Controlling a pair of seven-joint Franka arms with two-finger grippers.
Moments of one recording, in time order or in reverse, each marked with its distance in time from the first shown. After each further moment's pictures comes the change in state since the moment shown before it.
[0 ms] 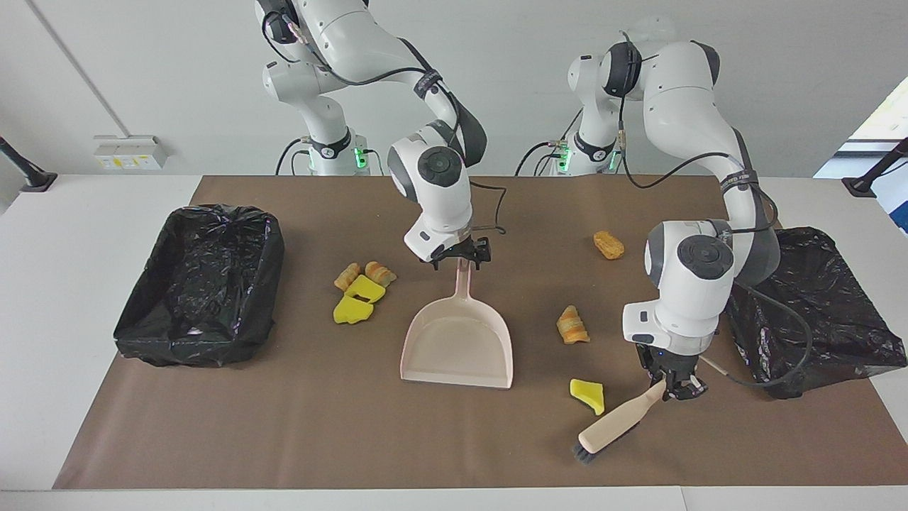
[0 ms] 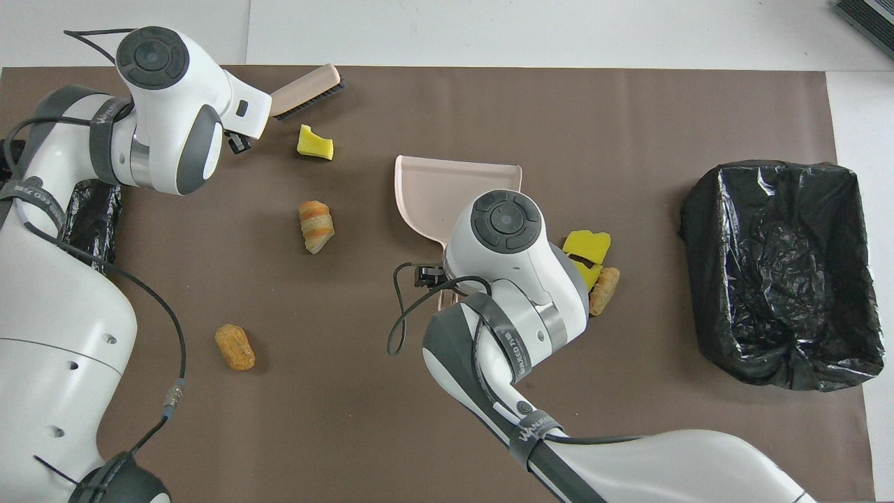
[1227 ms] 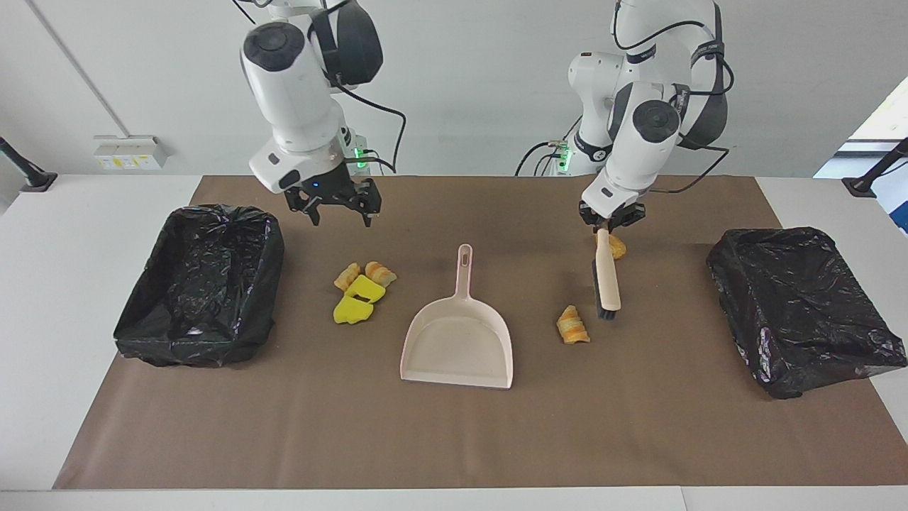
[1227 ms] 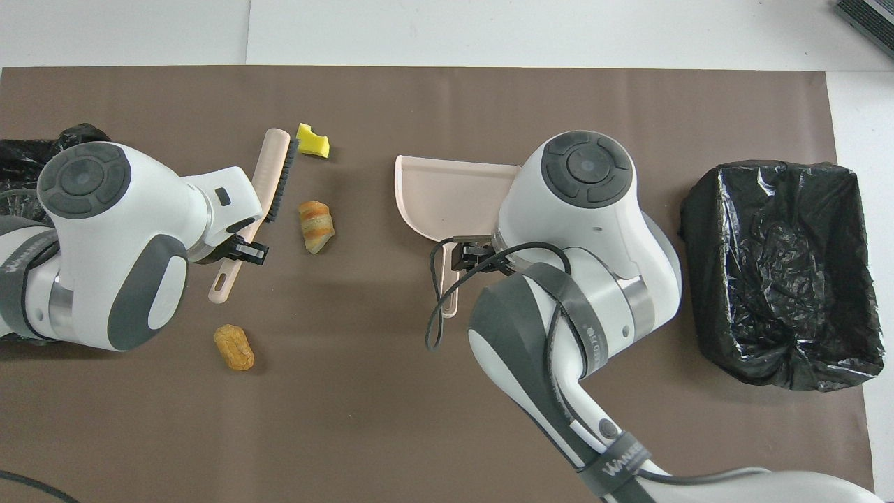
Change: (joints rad) left arm -0.093 -0.641 0.001 -0.729 -0.146 -0.113 -0.767; right arm -0.074 -0.111 0.001 0.099 -0.014 -0.238 -0.050
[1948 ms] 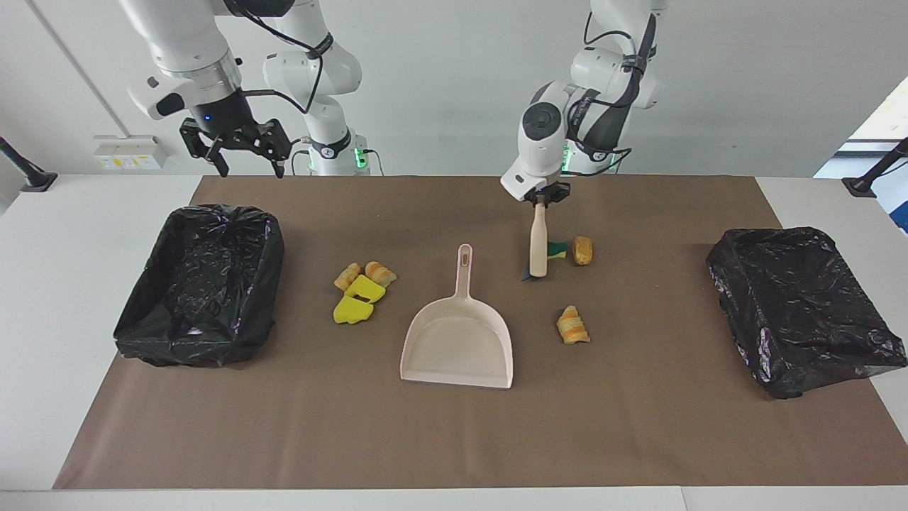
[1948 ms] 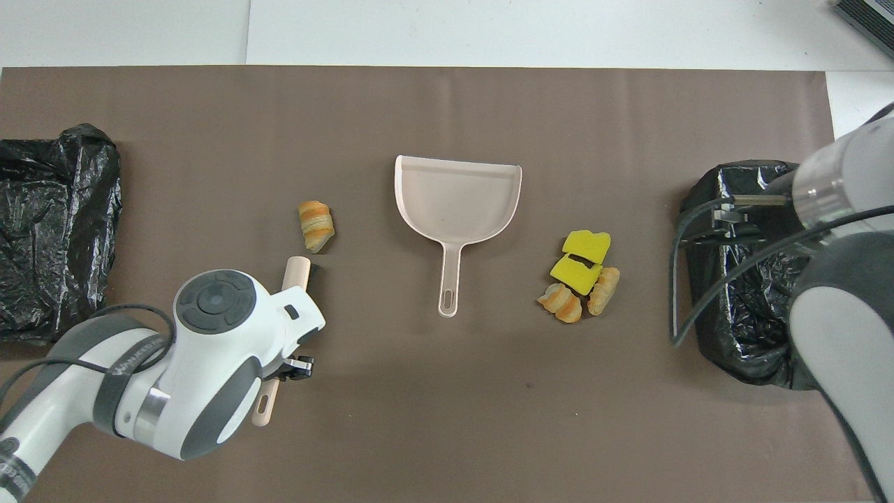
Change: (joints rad) left arm -0.149 -0.206 0.003 -0.345 0.000 -0.147 -0.373; right arm -0.320 -0.231 -0.011 0.079 -0.056 -0.274 -0.267
